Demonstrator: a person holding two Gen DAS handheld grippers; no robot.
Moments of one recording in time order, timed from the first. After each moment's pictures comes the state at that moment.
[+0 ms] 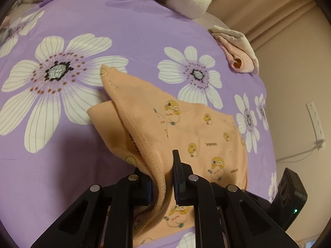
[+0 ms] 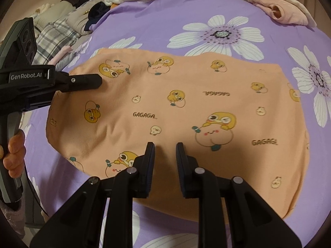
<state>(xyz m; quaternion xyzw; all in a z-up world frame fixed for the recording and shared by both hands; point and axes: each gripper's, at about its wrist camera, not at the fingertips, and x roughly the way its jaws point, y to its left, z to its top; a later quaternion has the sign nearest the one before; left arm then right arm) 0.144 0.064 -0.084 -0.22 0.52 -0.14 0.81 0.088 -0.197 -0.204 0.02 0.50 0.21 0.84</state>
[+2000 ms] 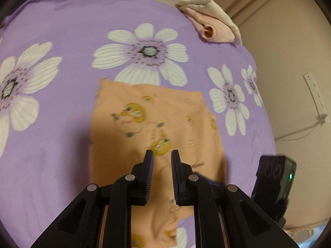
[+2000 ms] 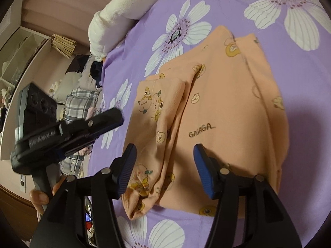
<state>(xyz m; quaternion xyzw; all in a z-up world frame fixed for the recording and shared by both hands) 0.152 -0.043 -0.075 -0.16 0.56 -0.18 0.80 0.101 -0.315 -0.225 0.33 0.49 0.25 0.77</state>
